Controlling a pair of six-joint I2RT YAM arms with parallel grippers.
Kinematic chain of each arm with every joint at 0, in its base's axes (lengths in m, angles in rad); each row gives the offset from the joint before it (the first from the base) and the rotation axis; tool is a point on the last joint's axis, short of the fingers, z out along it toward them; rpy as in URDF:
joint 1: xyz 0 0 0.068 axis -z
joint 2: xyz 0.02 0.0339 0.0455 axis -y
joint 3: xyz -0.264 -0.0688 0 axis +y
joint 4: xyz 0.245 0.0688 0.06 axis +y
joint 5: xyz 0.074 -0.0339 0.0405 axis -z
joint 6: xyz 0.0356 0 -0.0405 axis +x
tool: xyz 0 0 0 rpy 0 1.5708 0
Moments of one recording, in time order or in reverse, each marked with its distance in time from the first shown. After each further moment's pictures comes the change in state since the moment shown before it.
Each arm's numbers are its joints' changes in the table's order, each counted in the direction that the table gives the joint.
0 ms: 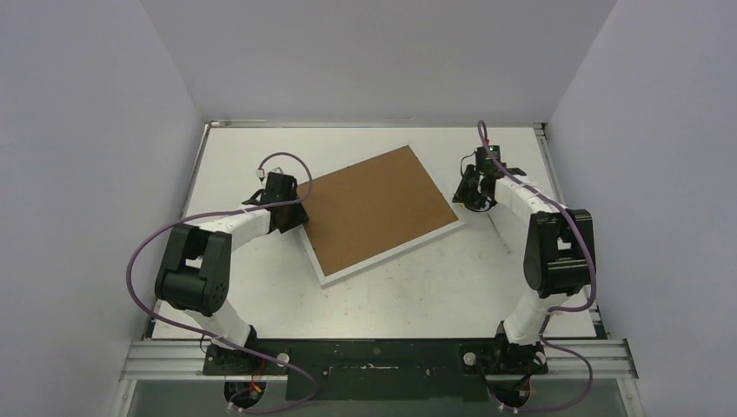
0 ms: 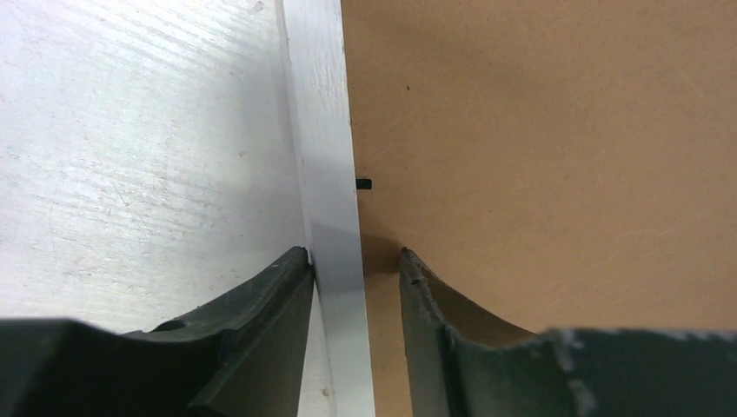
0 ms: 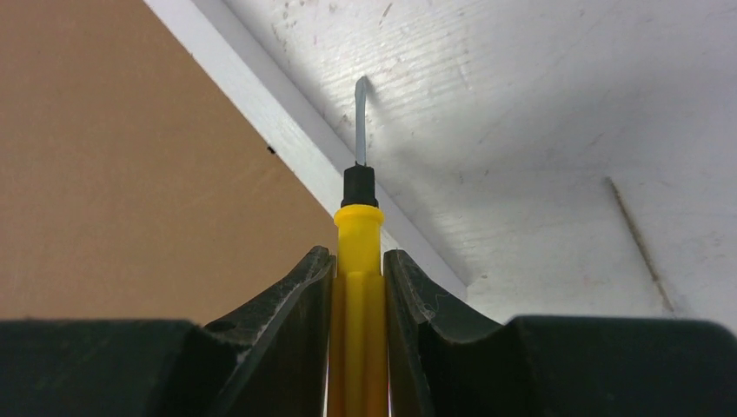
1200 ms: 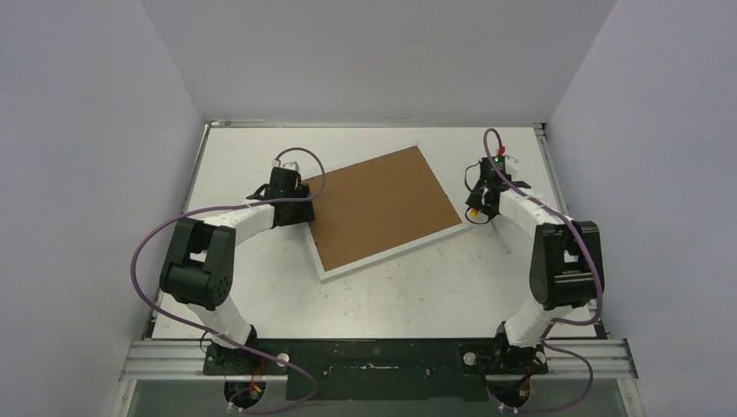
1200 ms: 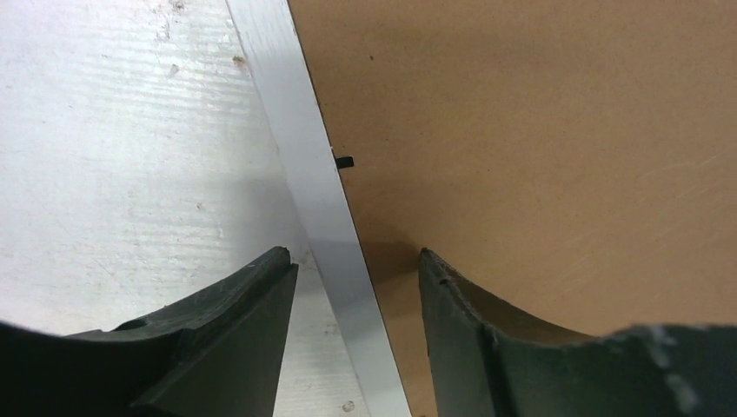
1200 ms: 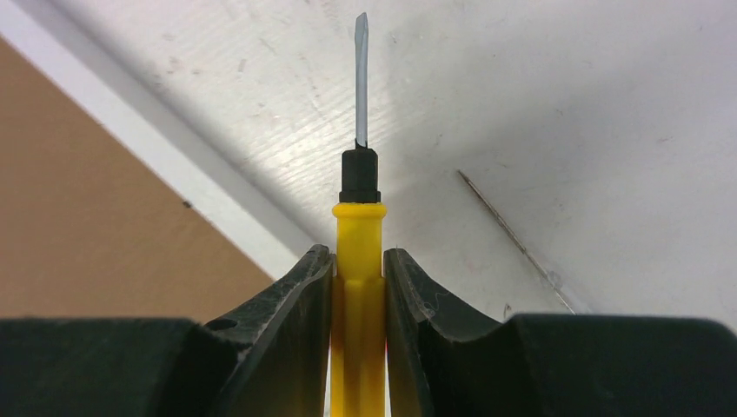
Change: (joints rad) left arm 0.013 -0.042 -0.060 -0.011 0.059 0.250; right arm 0.015 0.126 0.158 -0.101 0.217 0.047
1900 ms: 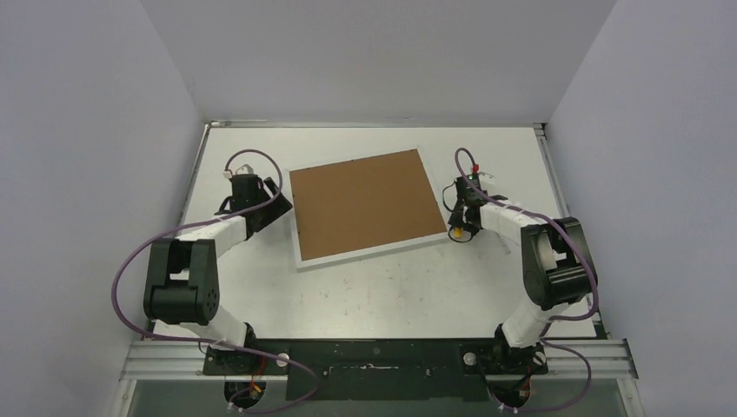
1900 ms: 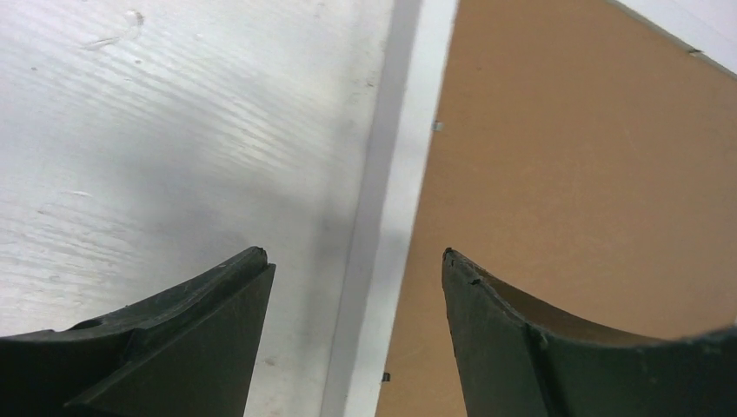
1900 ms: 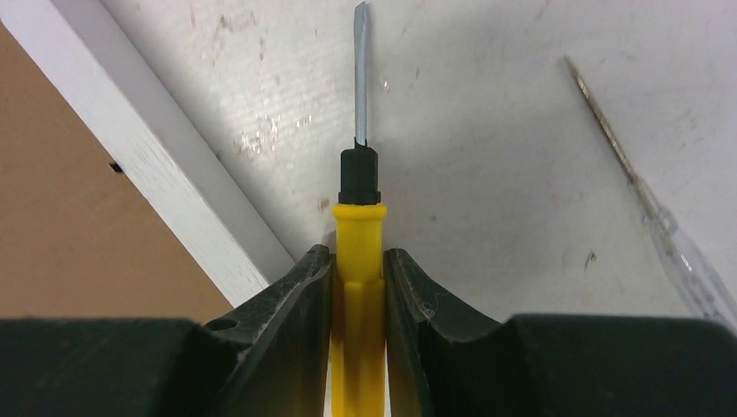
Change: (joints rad) left arm -0.208 0.159 0.176 -0.192 0.085 -0.229; right arm -0.145 -0.076 0.097 -0.064 0.066 0.014
